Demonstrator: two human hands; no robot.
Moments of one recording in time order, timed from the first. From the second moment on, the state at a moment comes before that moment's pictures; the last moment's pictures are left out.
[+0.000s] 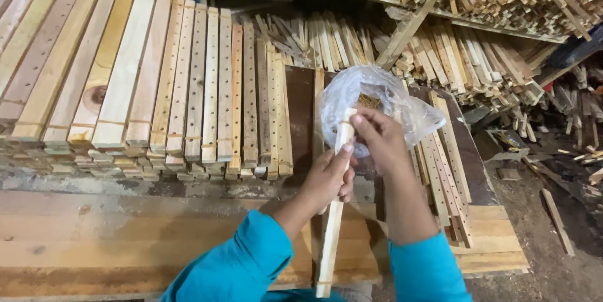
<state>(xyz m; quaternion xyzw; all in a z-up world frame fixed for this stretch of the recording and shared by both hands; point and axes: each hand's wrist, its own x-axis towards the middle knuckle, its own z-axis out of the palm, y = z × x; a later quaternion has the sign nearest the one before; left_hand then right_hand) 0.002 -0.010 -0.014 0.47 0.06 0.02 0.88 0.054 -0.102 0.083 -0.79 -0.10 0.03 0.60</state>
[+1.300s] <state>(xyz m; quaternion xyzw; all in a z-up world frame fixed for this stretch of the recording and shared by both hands) -0.074 0.140 0.046 0.94 0.04 0.34 -0.06 0.051 -0.021 0.099 -0.96 -0.08 0.24 0.08</state>
